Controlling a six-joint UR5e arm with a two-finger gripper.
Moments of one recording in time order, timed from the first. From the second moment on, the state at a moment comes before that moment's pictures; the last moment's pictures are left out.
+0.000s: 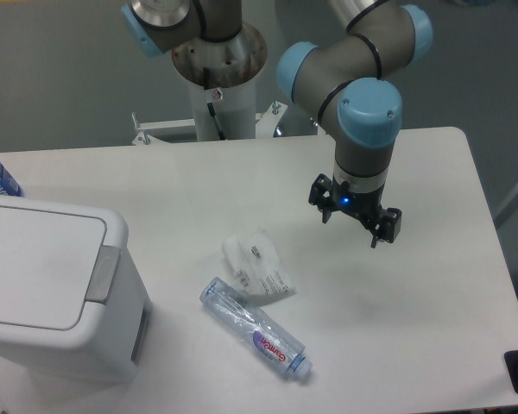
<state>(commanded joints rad) 2.59 -1.87 -1.66 -1.07 1.58 1.19</state>
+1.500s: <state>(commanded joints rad) 2.48 -1.82 -1.54 -1.09 1.13 0.43</state>
